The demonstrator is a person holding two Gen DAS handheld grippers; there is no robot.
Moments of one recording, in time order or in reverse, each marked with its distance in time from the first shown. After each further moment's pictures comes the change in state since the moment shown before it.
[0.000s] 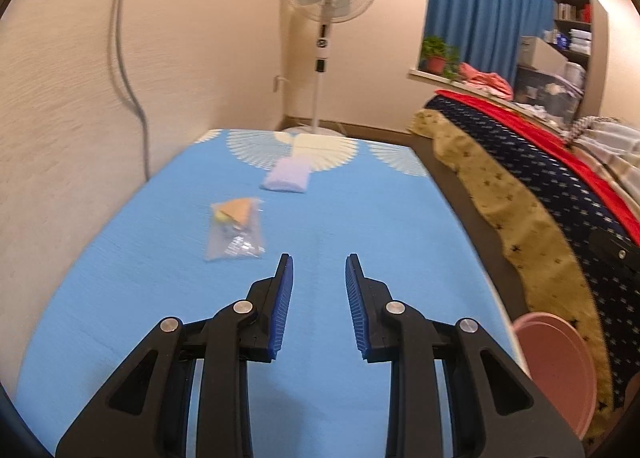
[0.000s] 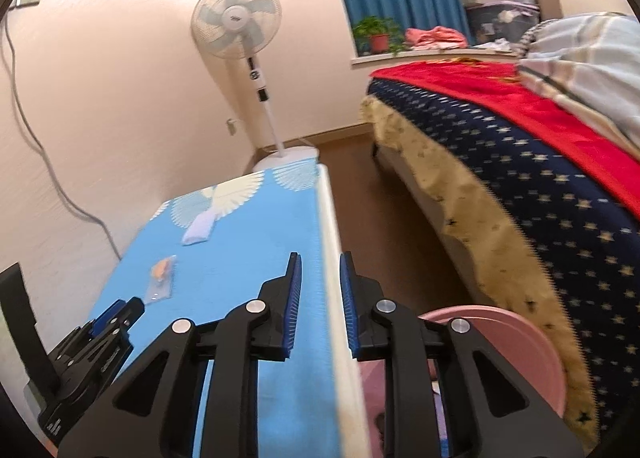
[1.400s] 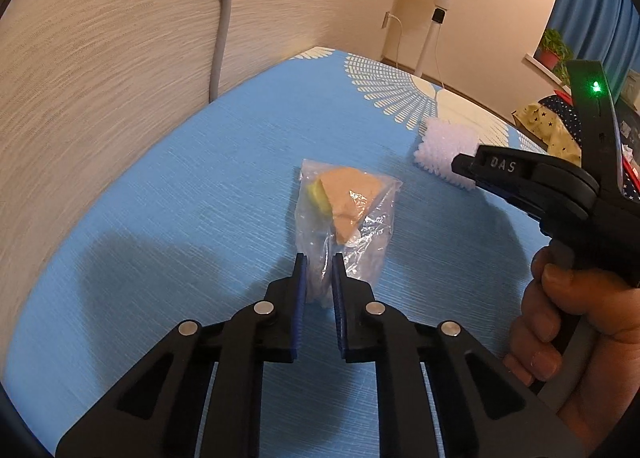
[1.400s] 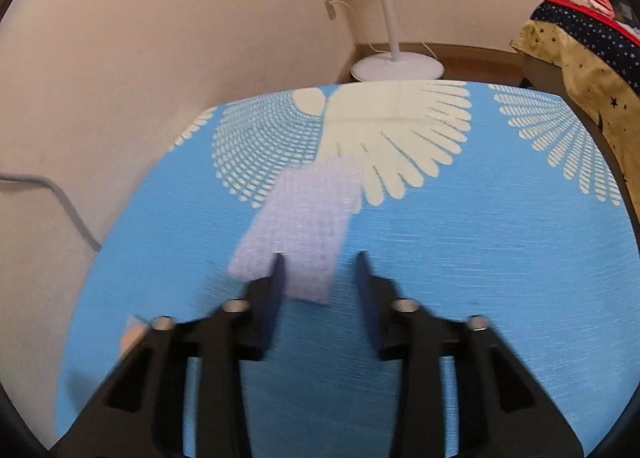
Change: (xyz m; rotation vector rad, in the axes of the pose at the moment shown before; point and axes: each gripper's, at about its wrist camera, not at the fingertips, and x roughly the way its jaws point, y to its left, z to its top) left arm 0.126 0.095 0.019 -0.267 0.245 0.201; right arm 0.304 0.176 0.026 -0.197 0.369 0.249
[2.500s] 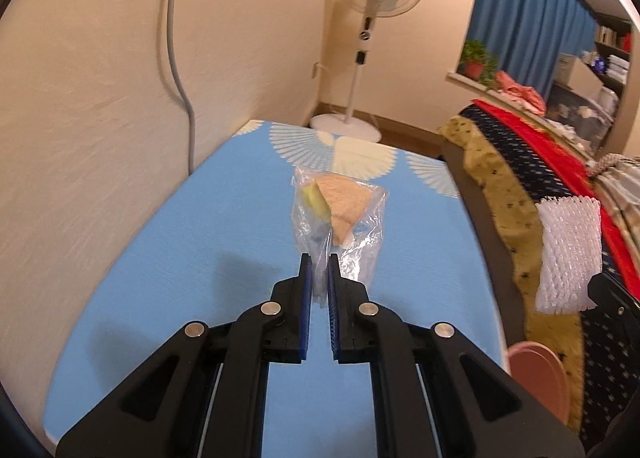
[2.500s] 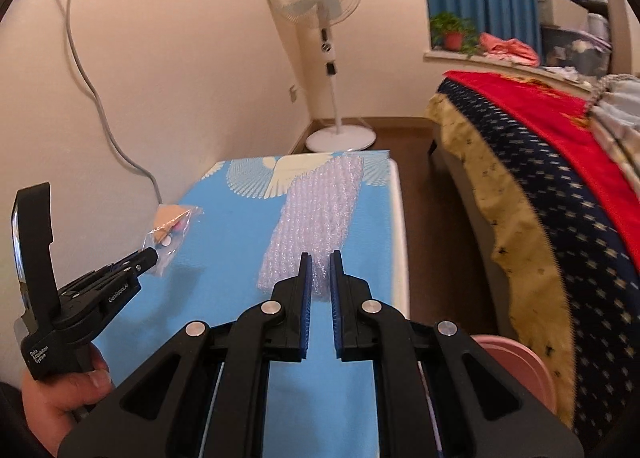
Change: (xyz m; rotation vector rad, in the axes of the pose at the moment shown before) left arm -0.168 -0.035 -0.038 0.160 -0.169 -0.160; right arm -0.336 -0.039 -0.145 0.013 -0.276 -0.182
